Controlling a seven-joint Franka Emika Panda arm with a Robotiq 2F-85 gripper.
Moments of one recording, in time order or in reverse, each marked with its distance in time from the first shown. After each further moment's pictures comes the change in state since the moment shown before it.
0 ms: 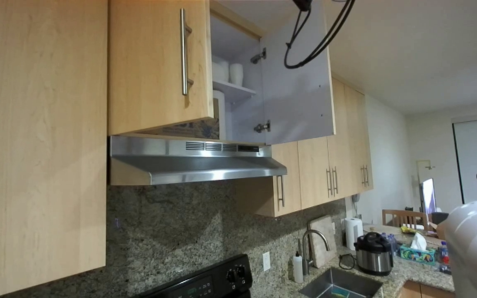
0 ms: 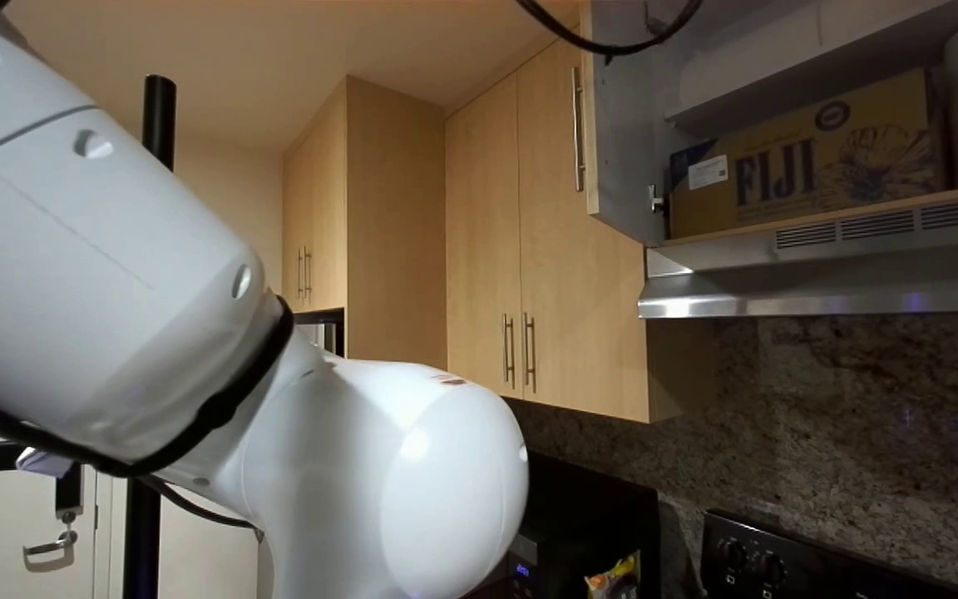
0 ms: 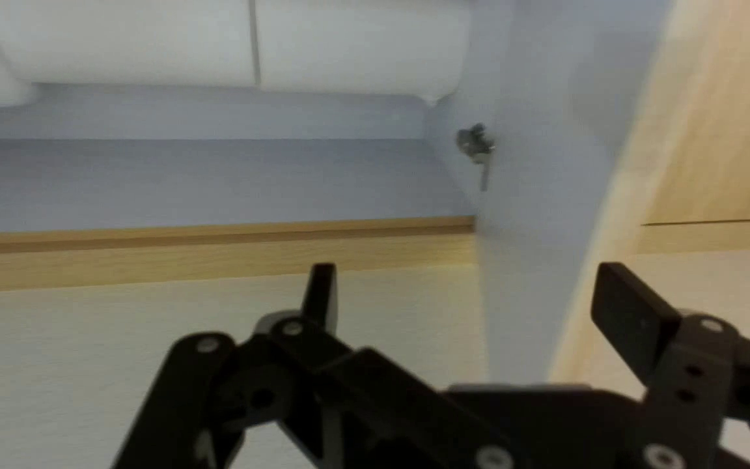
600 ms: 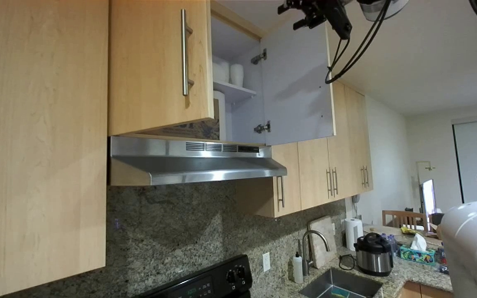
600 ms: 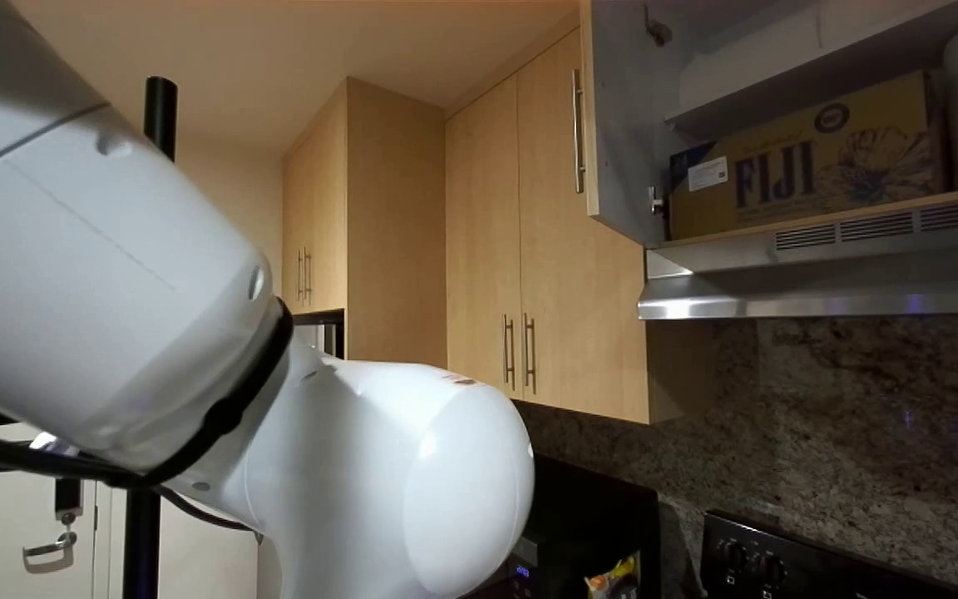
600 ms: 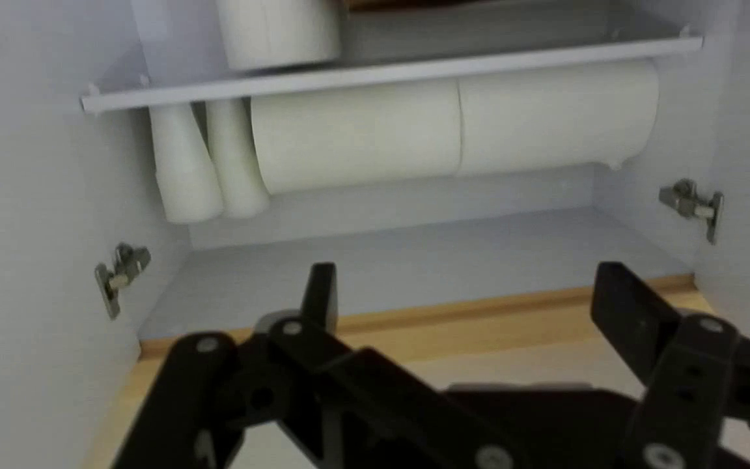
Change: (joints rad) arm 0.077 0.001 -0.327 0.153 0.000 -0.313 -0.090
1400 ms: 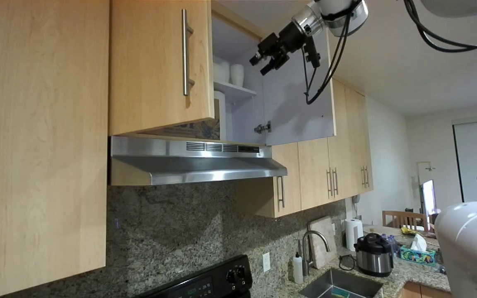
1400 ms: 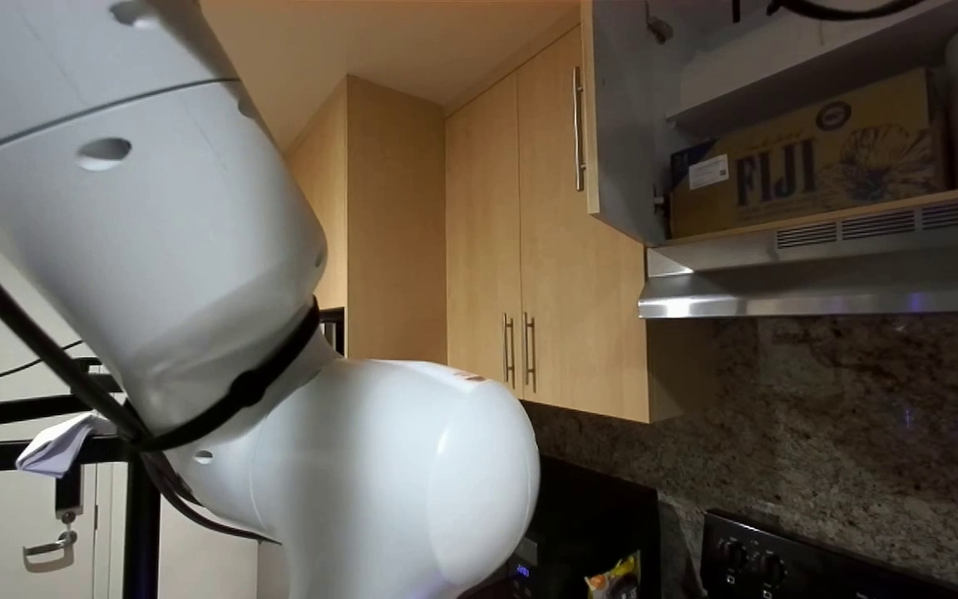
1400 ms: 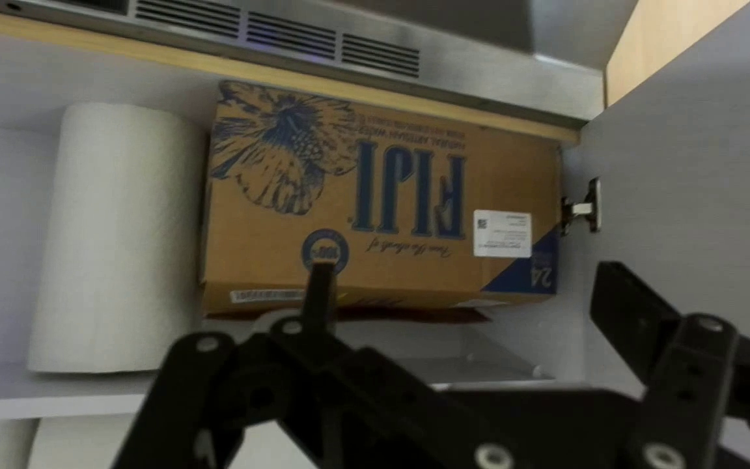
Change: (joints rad) arm 0.086 0.238 -0.102 0.173 0.142 -0.537 -0.333
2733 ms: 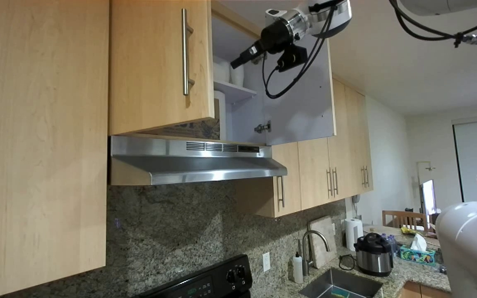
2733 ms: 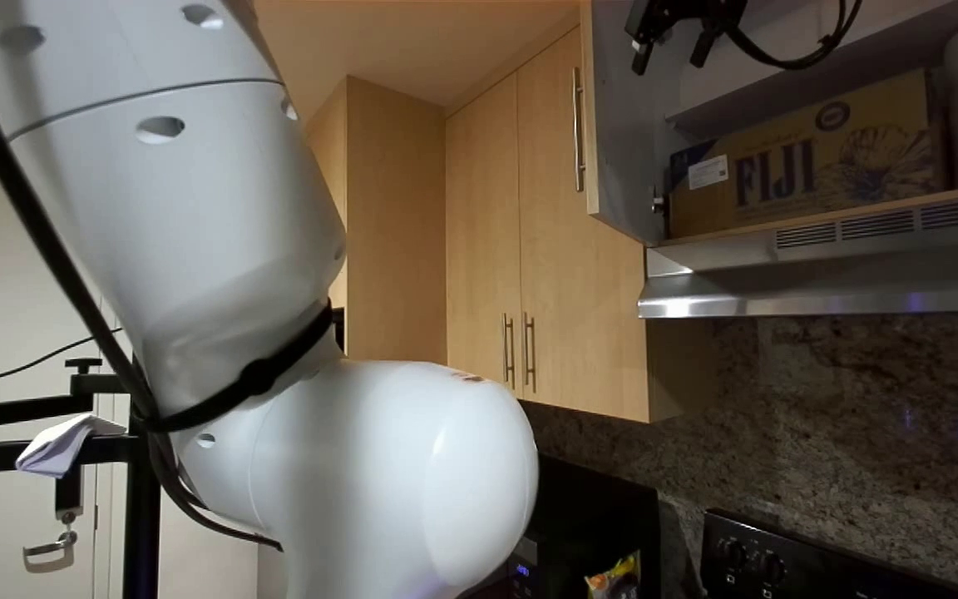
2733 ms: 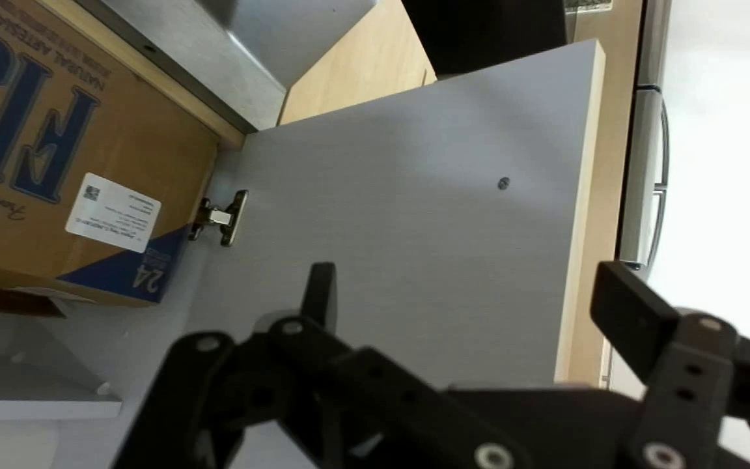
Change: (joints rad) arm -0.015 0.123 -0.007 0.114 0.412 -0.468 -0.718
